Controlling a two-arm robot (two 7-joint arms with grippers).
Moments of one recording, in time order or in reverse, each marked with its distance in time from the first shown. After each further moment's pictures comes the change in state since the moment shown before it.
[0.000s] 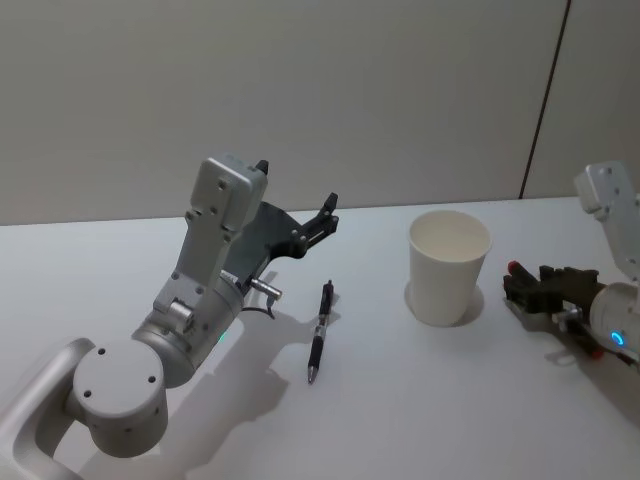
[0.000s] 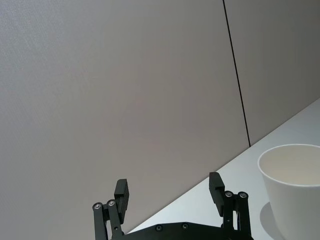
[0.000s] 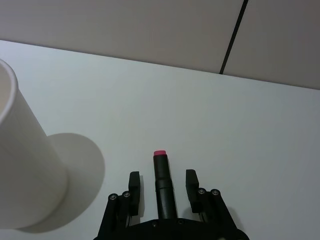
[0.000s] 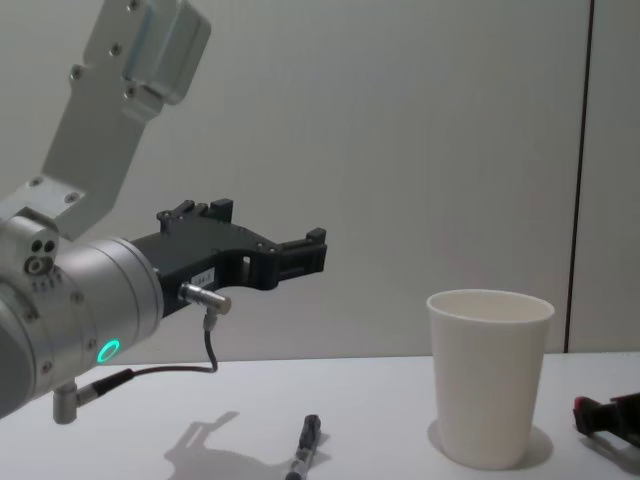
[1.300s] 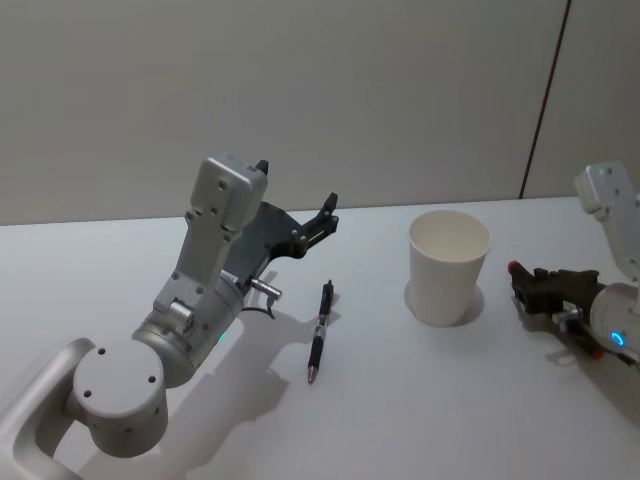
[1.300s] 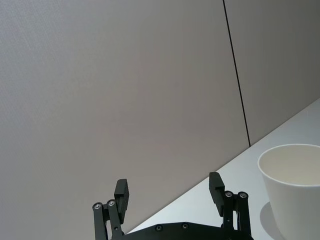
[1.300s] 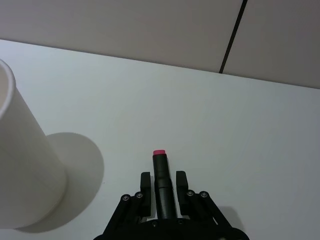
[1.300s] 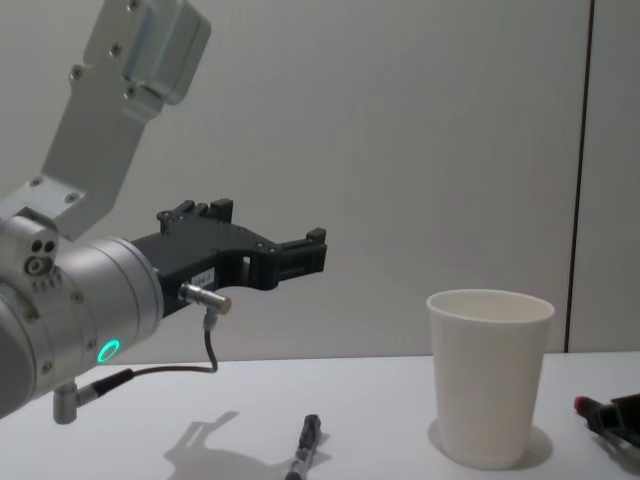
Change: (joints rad) left arm 0.000 0.000 0.000 0.000 0.000 0.000 0.000; right arm 0.000 0.000 0.000 0.001 0.000 0.001 0.000
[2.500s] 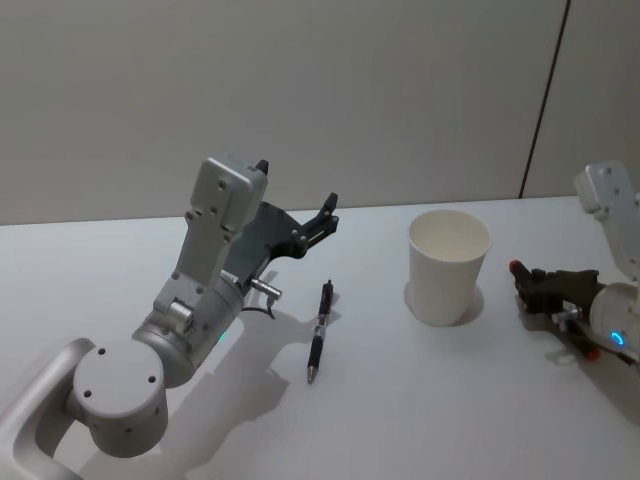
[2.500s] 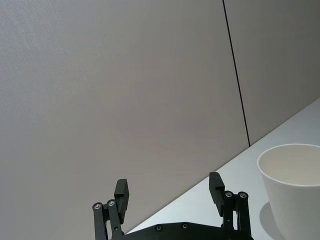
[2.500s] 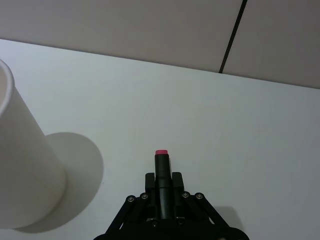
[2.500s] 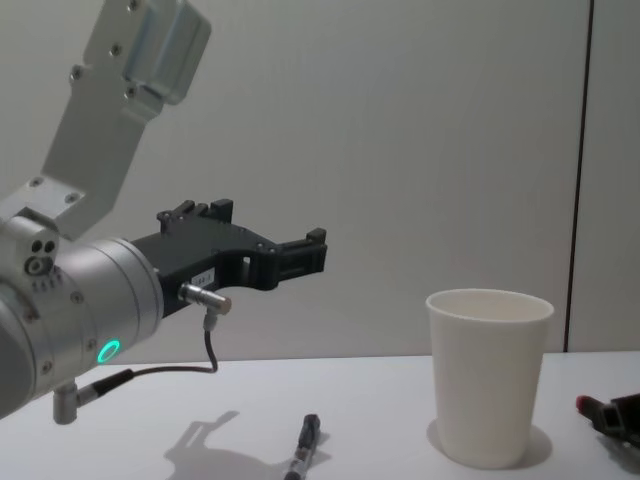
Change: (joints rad) left arm 0.000 0.000 0.000 0.000 0.000 0.000 0.000; right arm 0.002 -0.001 -0.001 0.002 -0.002 -0.002 0.001
